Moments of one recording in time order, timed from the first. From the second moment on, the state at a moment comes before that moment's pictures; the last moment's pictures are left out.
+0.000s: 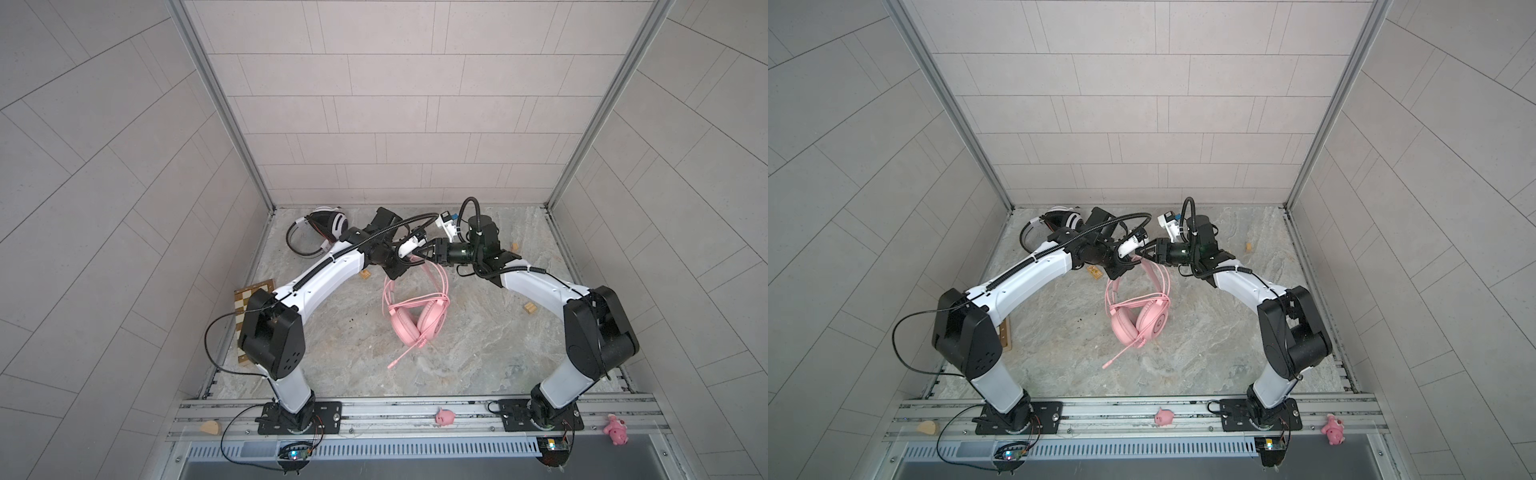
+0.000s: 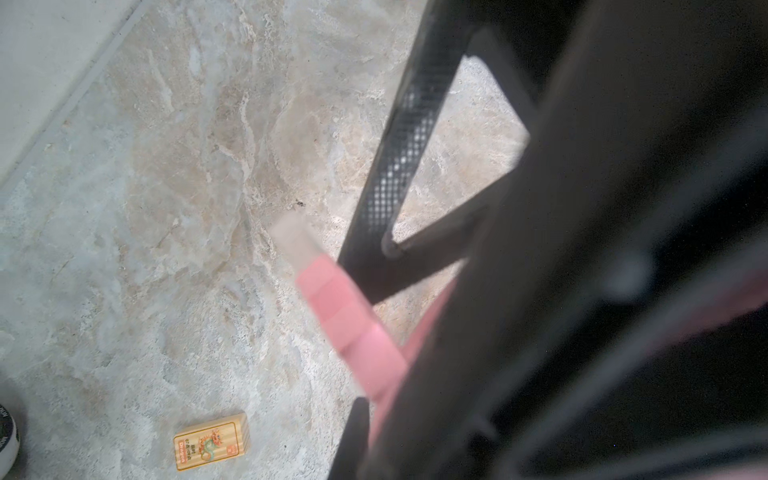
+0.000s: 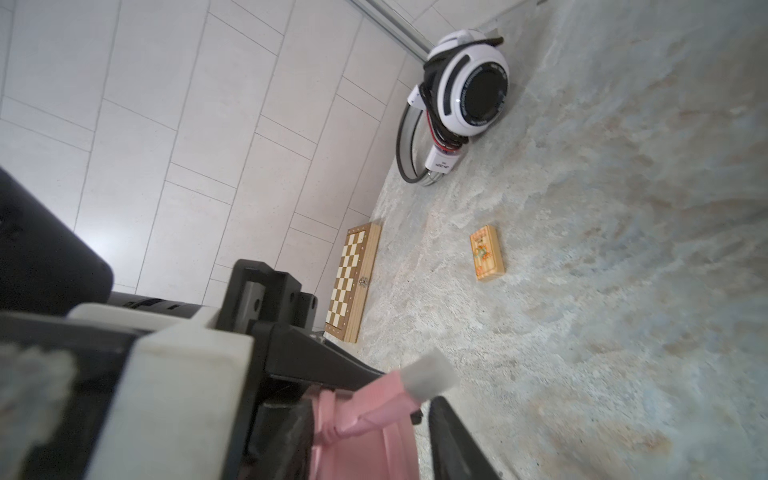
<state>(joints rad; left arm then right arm) -0.57 1.71 1.50 -0.79 0.25 0.39 0.38 1.64 1.10 0.19 -0.85 0.78</state>
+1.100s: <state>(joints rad) -0.60 1.71 1.50 -0.79 0.31 0.40 0.34 1.65 1.00 0.38 -0.85 0.95</state>
